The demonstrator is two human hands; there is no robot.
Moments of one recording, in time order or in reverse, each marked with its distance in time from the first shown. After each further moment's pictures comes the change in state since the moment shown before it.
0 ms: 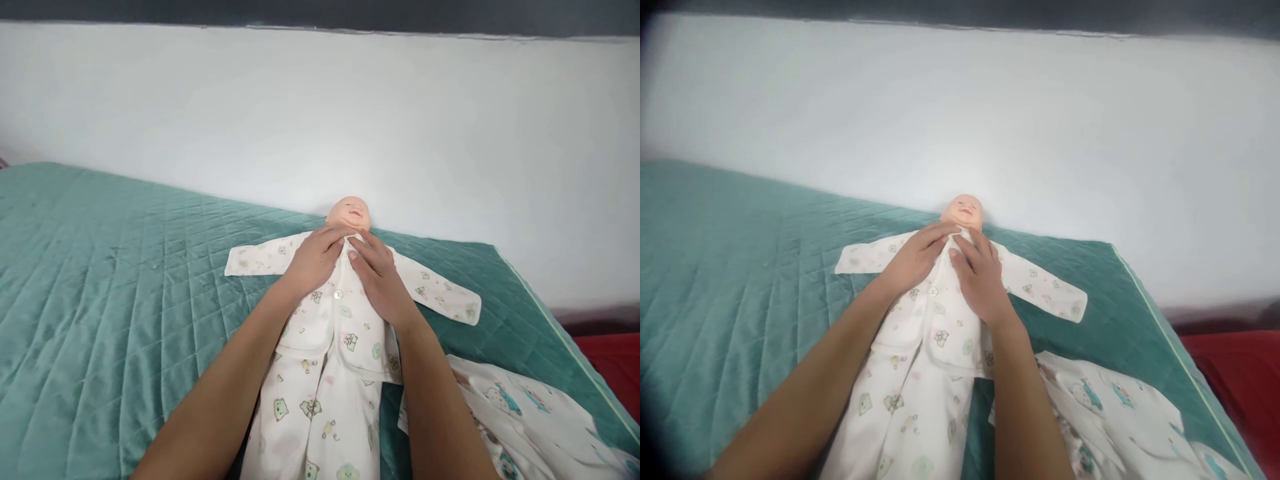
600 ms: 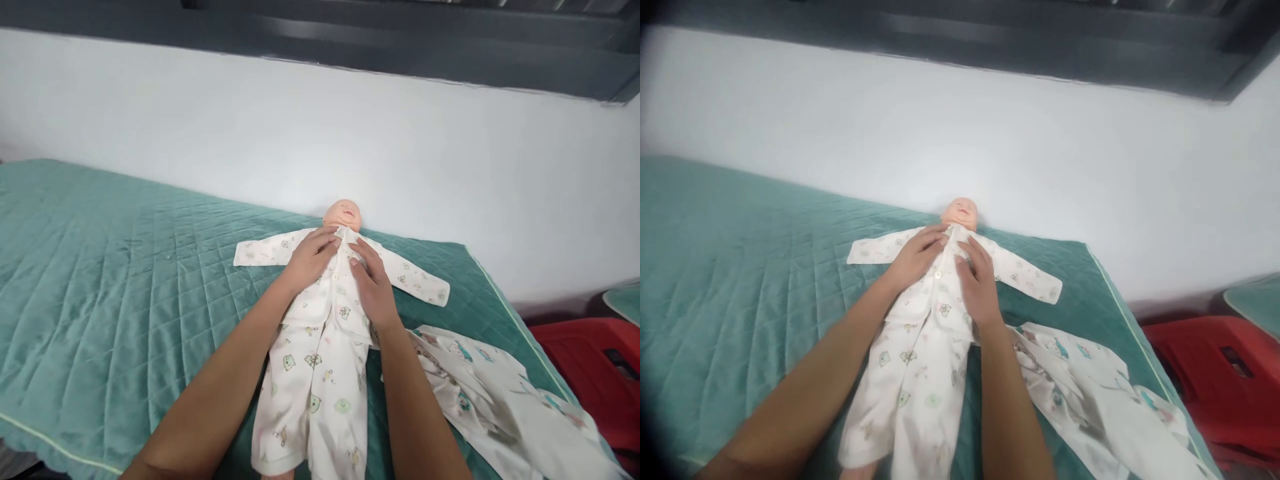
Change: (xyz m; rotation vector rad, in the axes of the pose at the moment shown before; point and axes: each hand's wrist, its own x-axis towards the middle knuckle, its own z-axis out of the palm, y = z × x) left_hand -0.024 -0.004 -0.002 -0.078 0.070 0.071; right_hand -0.043 0.003 0.012 0.181 0.186 -0.055
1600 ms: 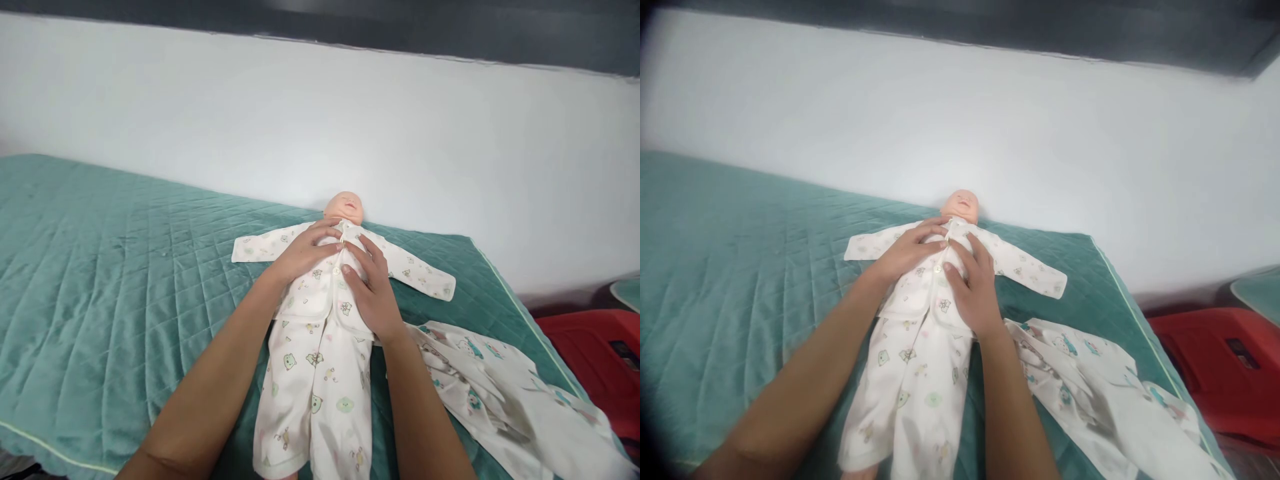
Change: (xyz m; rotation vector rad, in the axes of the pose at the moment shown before) left_hand 0.001 -0.002 -0.017 -0.204 -0.165 -0.098; right_hand -0.015 -0.009 0.001 -0.221 -0.082 -0.063
